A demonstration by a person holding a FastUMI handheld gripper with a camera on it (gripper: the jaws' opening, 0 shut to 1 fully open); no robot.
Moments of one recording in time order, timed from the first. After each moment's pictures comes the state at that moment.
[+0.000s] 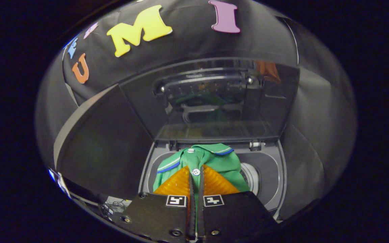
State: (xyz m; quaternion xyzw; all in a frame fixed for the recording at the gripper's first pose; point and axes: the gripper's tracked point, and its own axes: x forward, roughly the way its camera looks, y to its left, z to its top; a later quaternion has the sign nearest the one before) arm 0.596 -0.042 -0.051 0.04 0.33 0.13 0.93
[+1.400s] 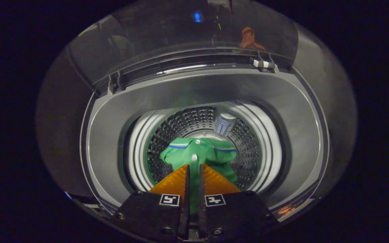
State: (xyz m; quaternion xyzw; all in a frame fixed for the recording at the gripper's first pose) arm 0.596 -0.039 -0.208 0.05 0.47 0.01 0.88
